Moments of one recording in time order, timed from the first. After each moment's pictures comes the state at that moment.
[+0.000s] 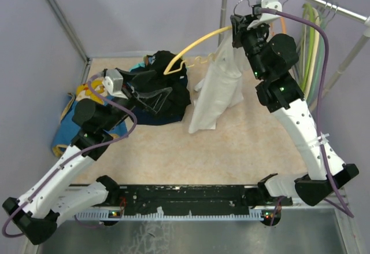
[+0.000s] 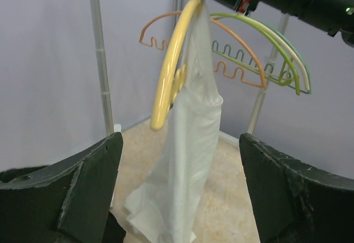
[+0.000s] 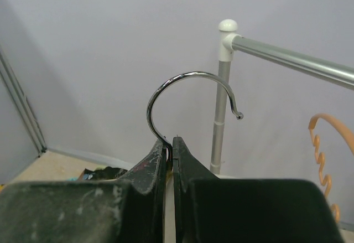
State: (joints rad) left arm -0.65 0.87 0.92 0.34 0.20 -0.21; right arm 0.50 1.29 1.63 0.01 0.18 -0.07
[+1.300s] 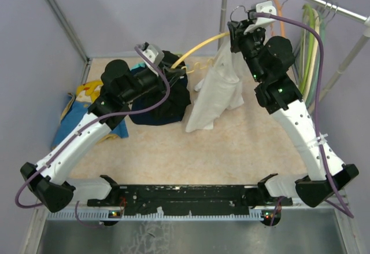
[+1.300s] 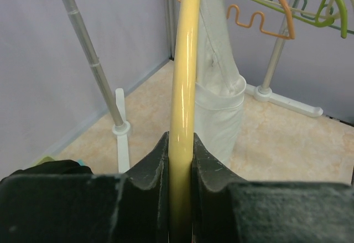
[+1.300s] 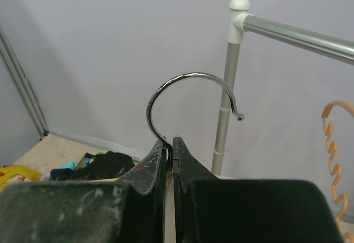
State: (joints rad) left arm -0.65 1.24 1.32 0.04 0.32 0.02; right arm 0.50 1.27 1.58 -0.02 0.15 -0.07
